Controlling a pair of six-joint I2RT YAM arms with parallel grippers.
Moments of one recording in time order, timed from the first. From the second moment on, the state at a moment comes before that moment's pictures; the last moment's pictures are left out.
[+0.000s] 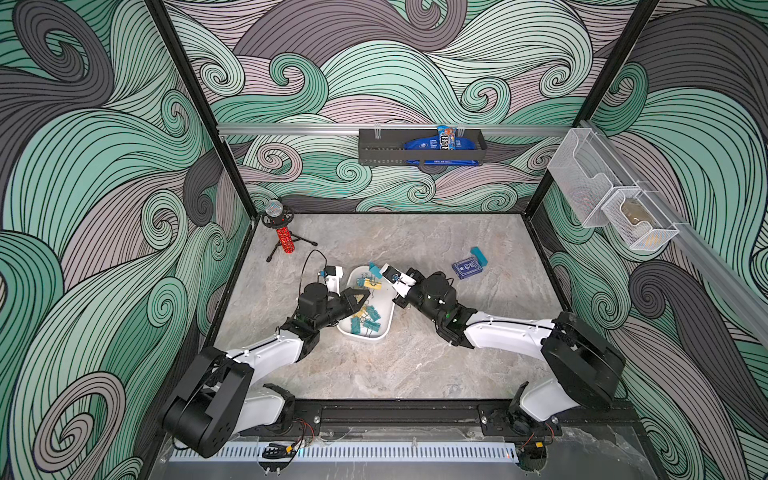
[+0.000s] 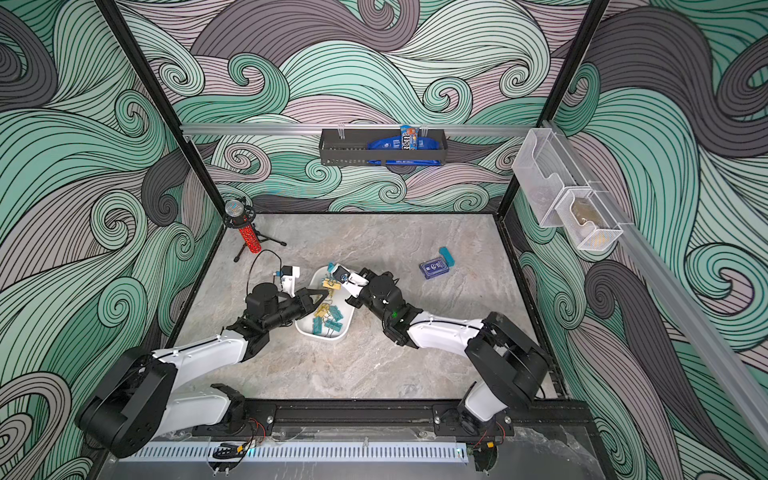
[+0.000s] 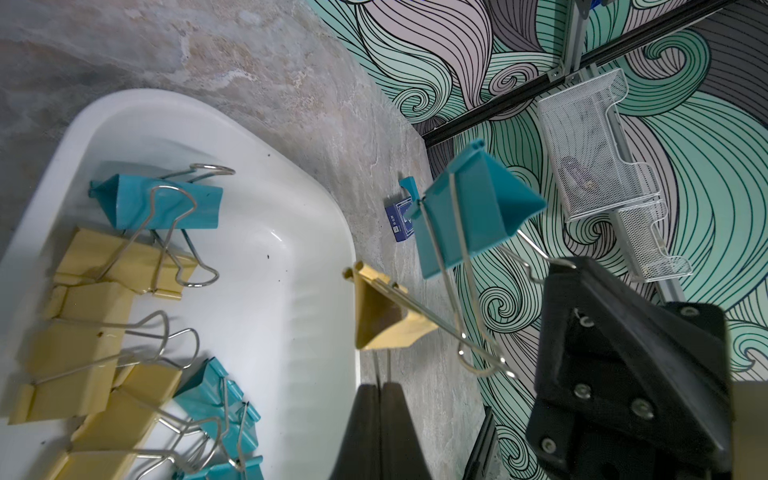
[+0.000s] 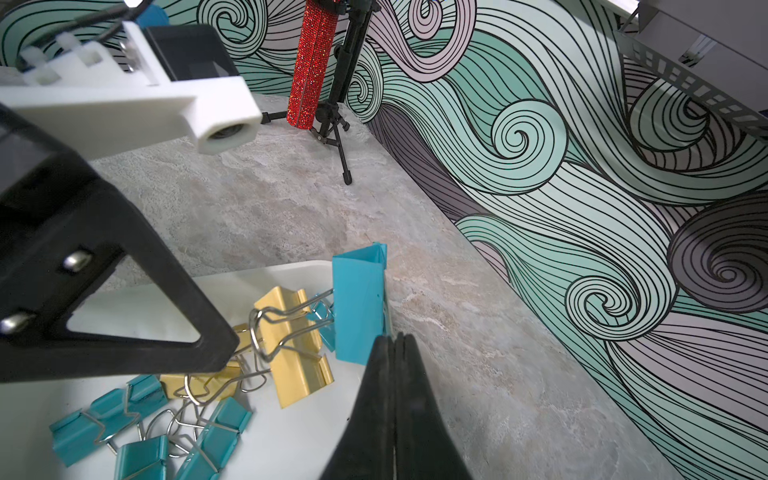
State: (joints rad) left arm -0.42 1.26 0.37 0.57 0.42 -0.92; right arm 0.83 1.55 0.72 0.66 0.12 -0.43
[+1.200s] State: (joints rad) left arm -0.42 1.27 0.35 0.64 0.49 -0.97; right arm 0.84 1.73 0.55 1.31 0.23 -0.34
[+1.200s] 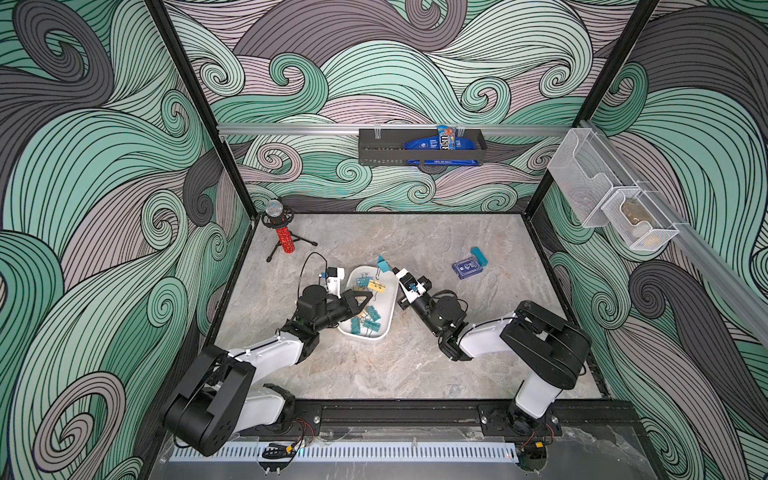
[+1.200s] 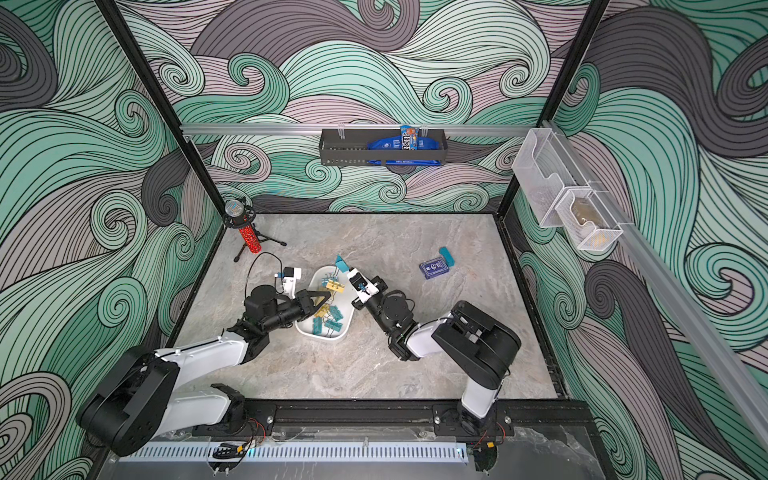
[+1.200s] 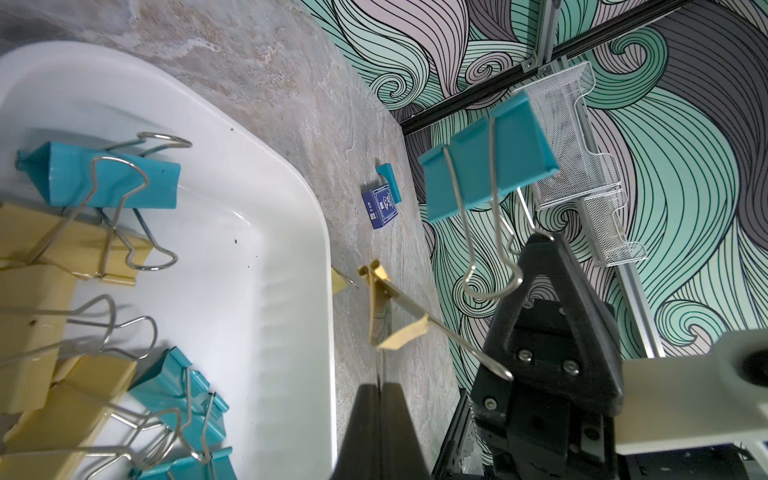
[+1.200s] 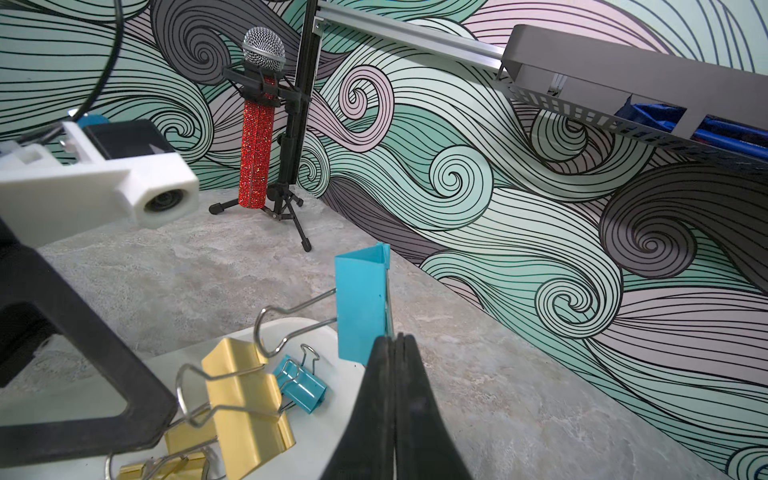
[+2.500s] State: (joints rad) left arm -0.40 1.24 0.38 0.36 0.39 -0.72; right arm 0.54 1.68 0.86 0.15 0.31 -0.53
